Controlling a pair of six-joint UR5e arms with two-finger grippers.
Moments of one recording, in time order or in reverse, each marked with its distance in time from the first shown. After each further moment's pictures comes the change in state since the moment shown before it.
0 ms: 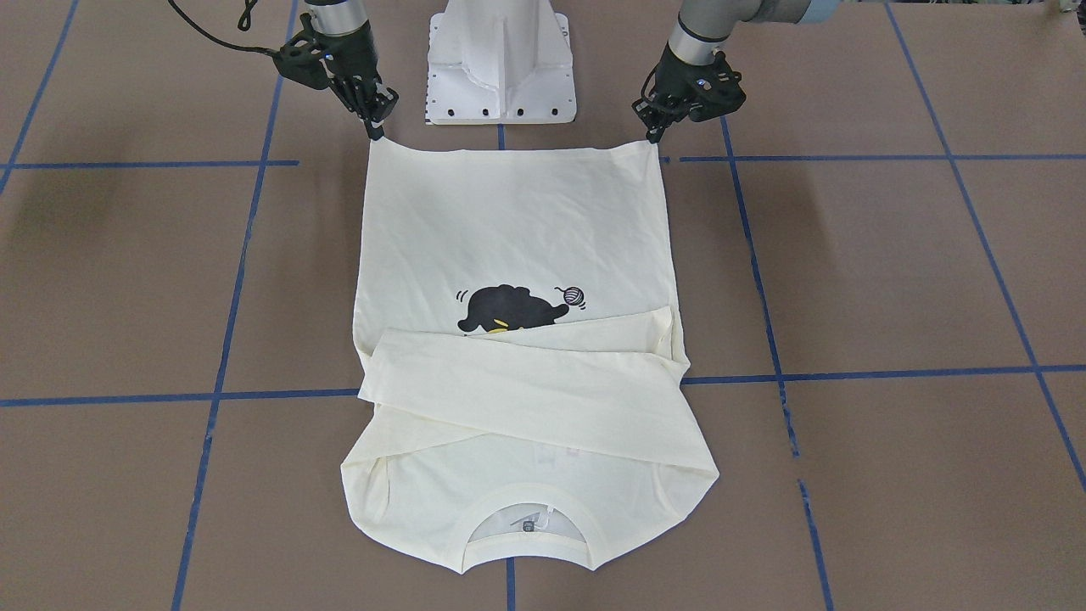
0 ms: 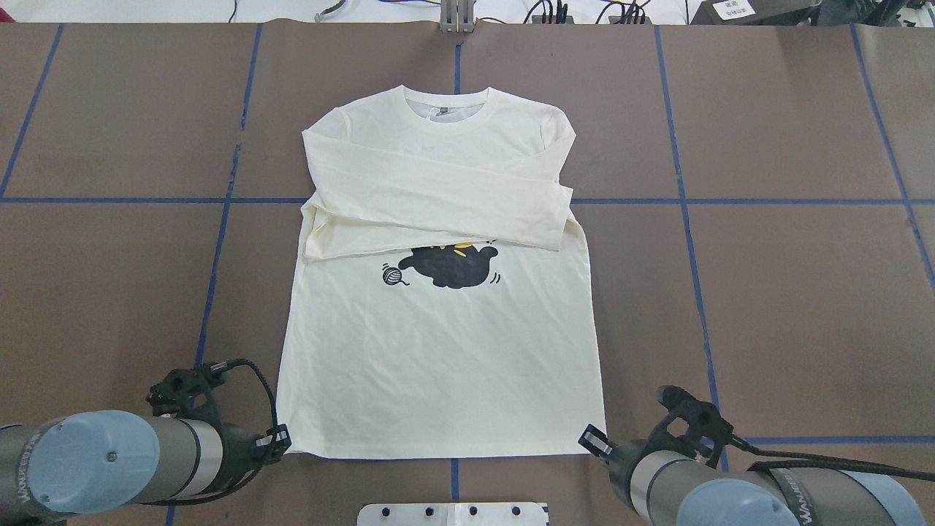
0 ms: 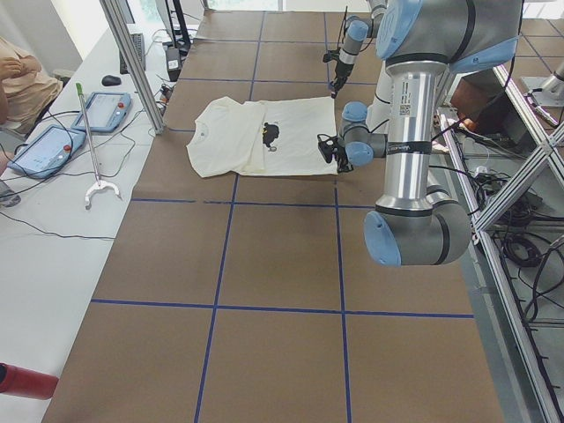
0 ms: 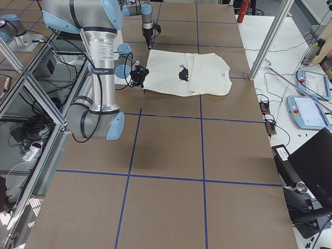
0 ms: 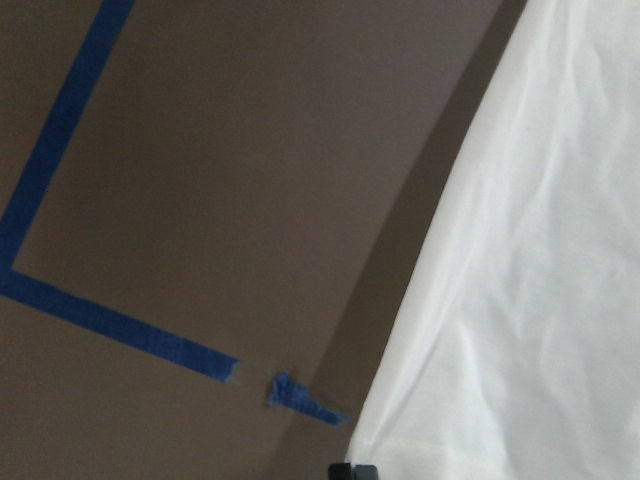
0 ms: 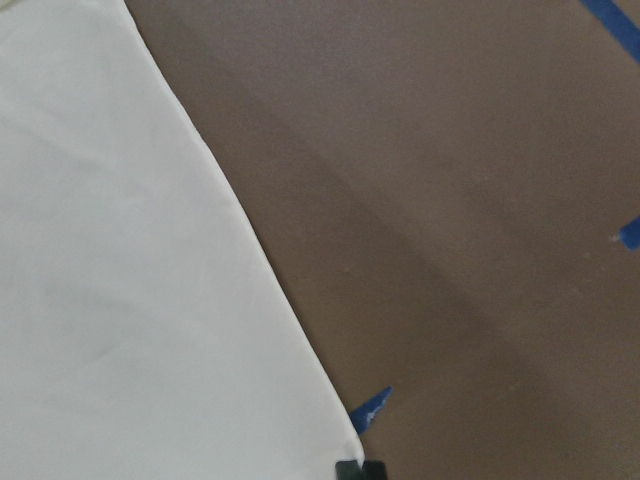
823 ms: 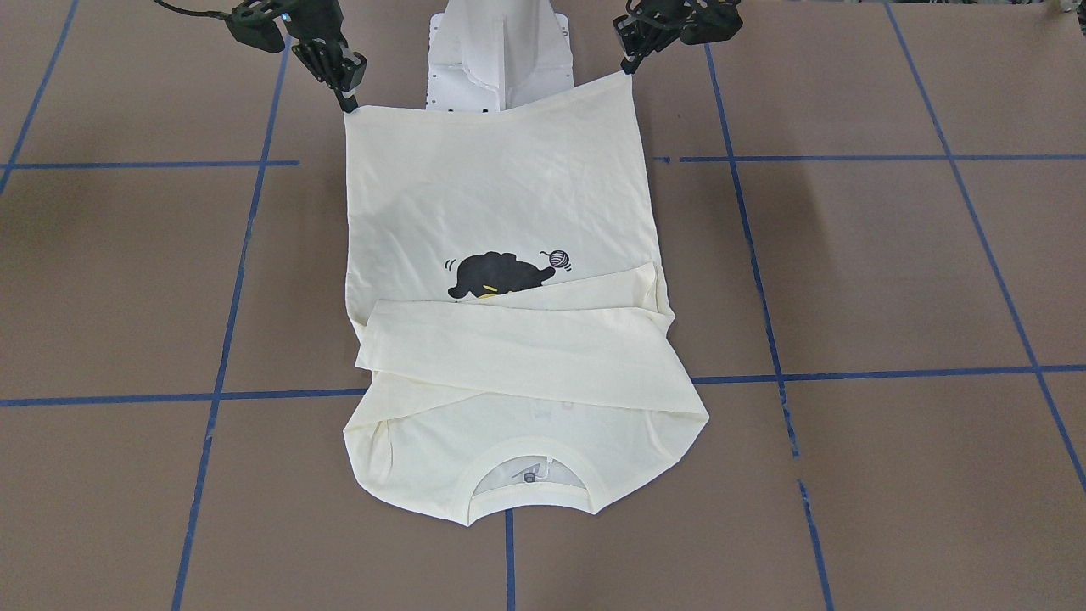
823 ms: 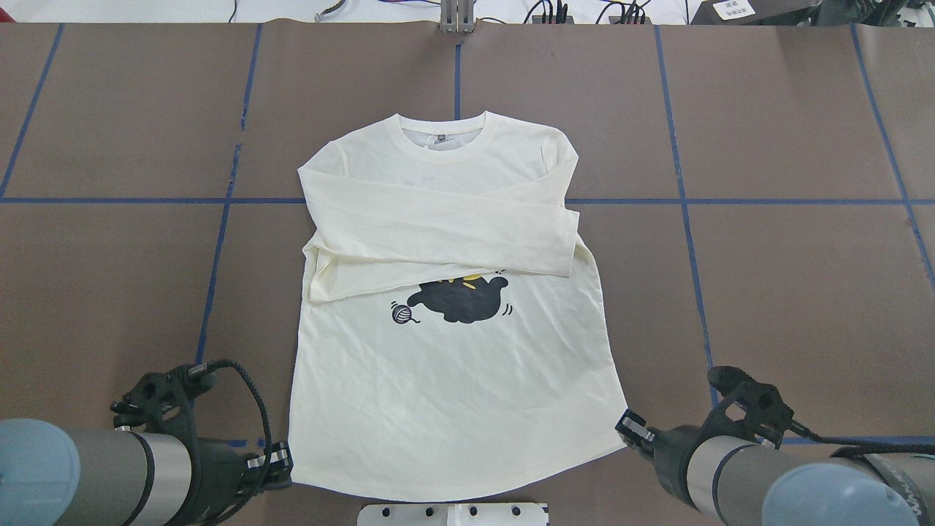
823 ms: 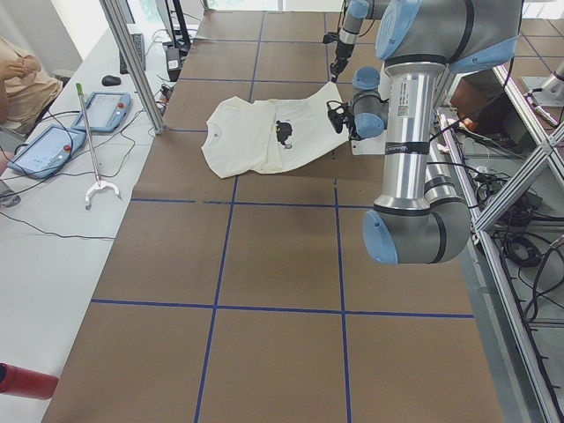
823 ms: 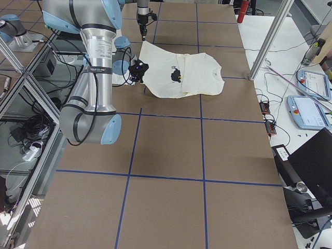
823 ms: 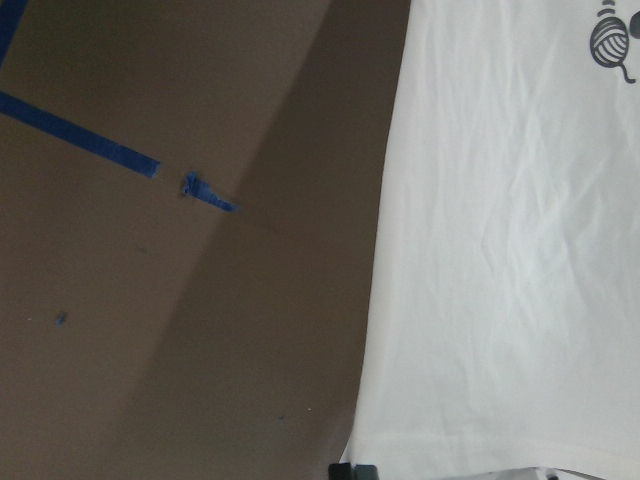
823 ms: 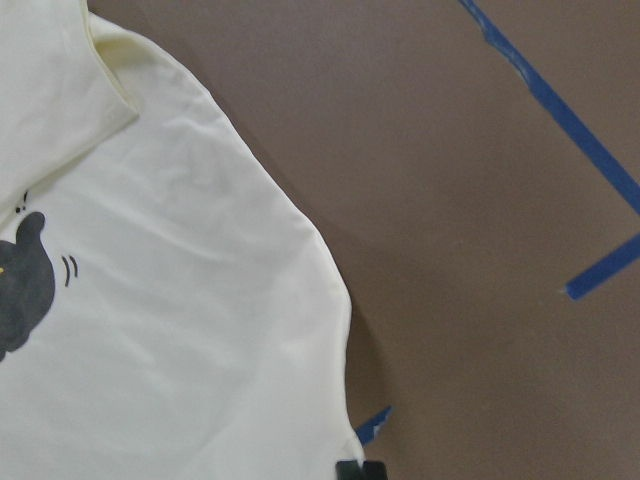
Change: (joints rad) left arm -0.025 -0.035 -0.218 0.120 -0.031 0.023; right arm 0.090 -0.074 0.139 -0.004 0.047 -0.047
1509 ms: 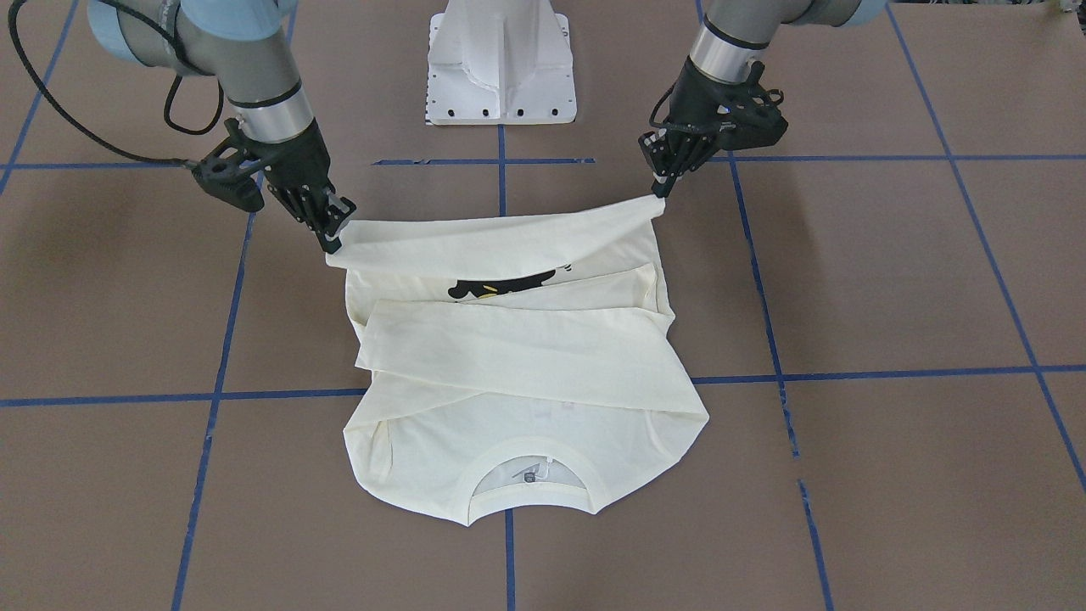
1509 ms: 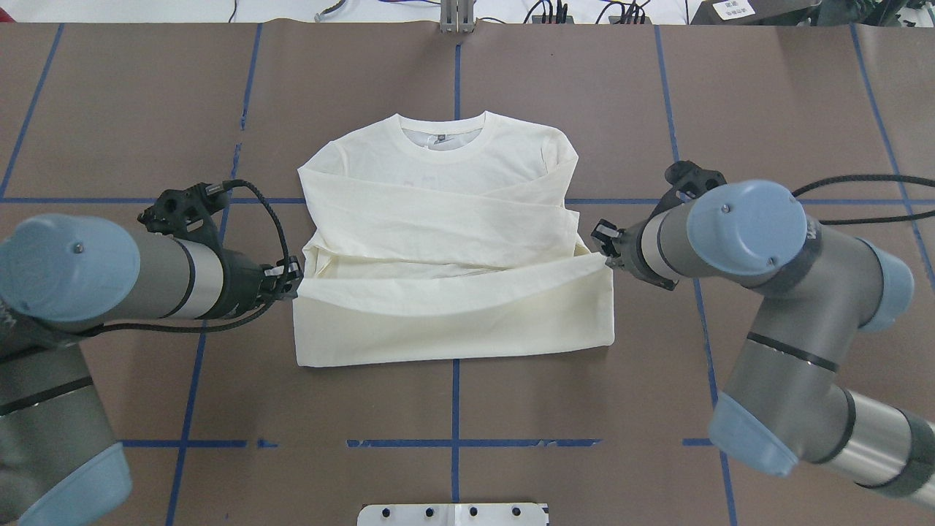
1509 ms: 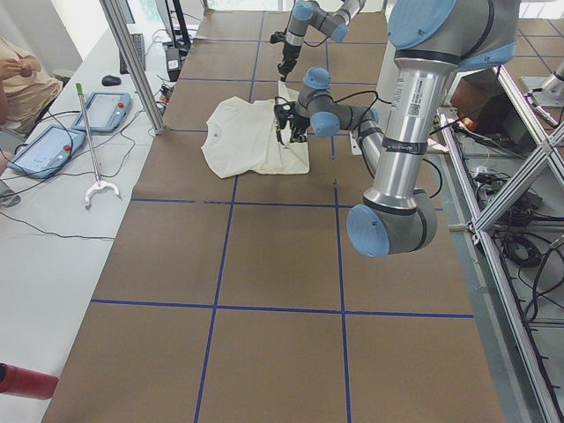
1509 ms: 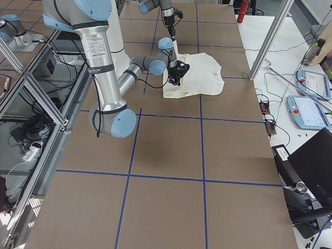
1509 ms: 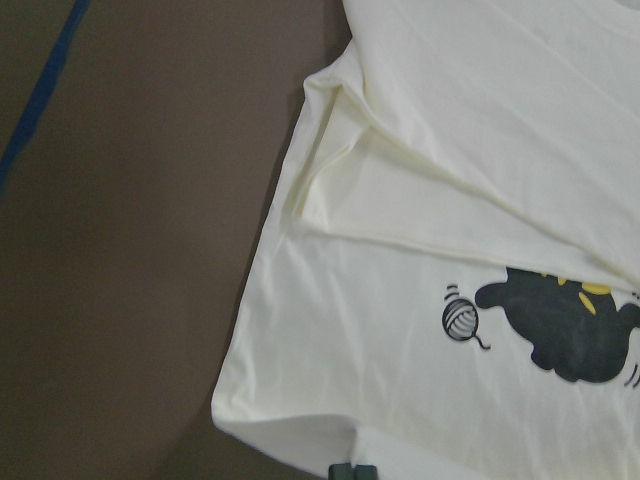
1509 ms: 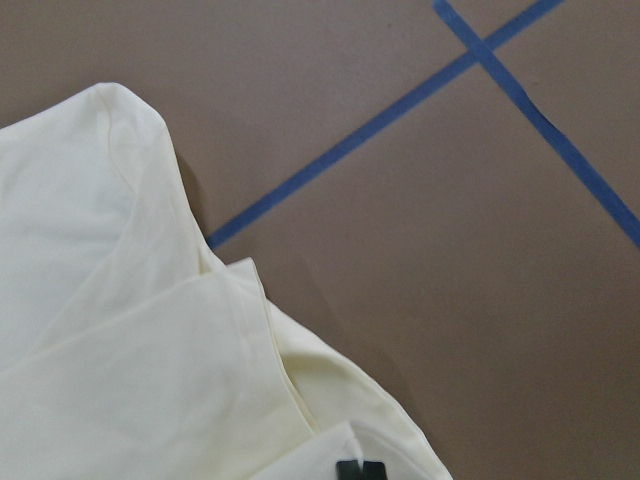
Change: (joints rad) left arm -0.394 -0.230 0.311 -0.001 -0.060 0.270; right arm 0.522 0.370 -0.441 0.002 0.330 -0.387
